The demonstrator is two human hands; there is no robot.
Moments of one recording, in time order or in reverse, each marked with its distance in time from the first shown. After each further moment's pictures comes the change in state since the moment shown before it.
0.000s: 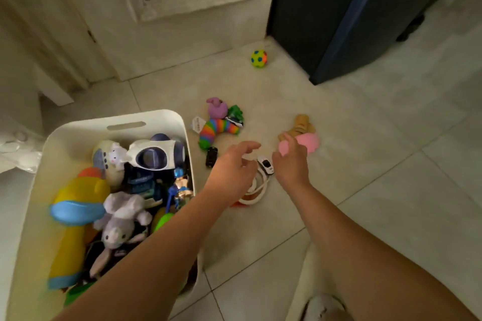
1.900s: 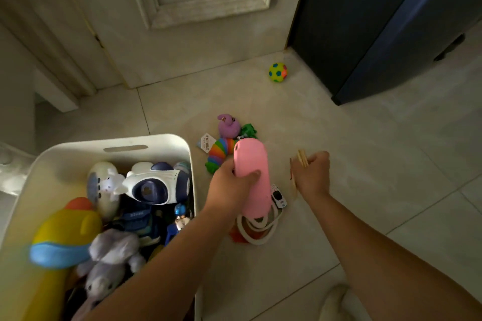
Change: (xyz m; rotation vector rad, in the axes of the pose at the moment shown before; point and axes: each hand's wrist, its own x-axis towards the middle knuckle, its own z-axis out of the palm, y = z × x) left_hand 0.056 -0.009 -0.015 -0.365 0.136 -0.377; right_hand 0.097 0.012 0.023 0.100 0.128 0.066
